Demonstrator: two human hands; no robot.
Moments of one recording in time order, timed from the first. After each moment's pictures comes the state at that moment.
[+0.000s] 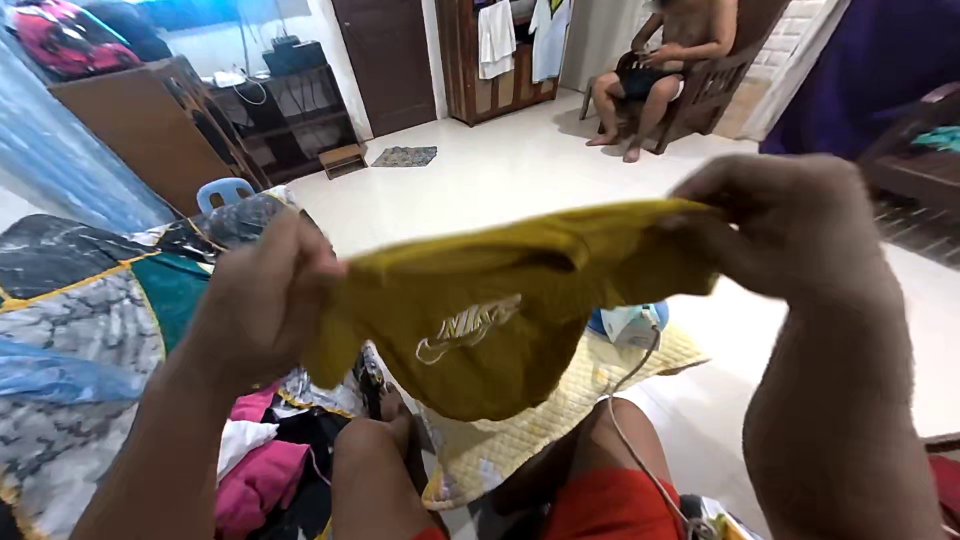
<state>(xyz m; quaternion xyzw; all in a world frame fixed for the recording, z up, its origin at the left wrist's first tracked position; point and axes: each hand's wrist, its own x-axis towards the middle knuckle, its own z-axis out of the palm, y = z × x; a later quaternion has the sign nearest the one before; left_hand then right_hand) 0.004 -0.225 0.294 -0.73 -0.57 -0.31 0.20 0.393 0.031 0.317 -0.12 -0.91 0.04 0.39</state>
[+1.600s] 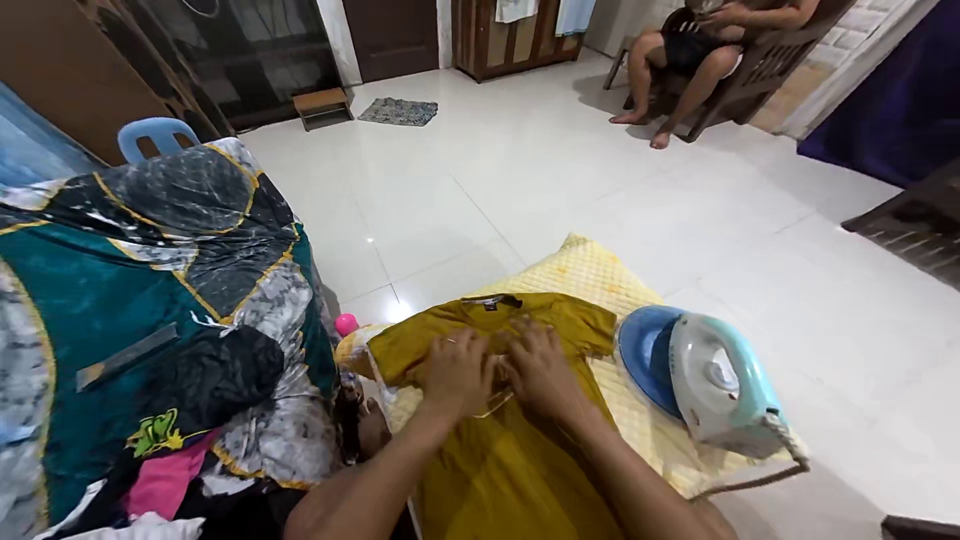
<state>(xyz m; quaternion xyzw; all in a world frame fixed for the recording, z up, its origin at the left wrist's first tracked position) 0.014 0.021 -0.024 -0.63 -0.76 -0.15 -0.08 0.189 0.124 -0.022 -0.33 -0.94 0.10 0.06</state>
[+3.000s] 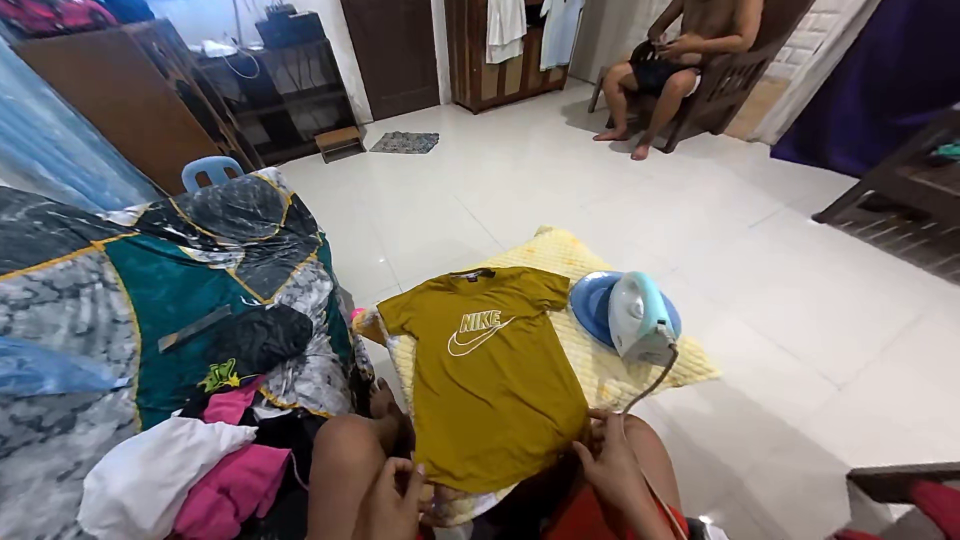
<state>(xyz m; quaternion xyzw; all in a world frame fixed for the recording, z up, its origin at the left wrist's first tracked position) 0.134 -0.274 -0.046 -0.21 -0.81 -0.42 -0.35 0.415 -0.052 -0.054 -0.58 -0.71 0.34 0.19</state>
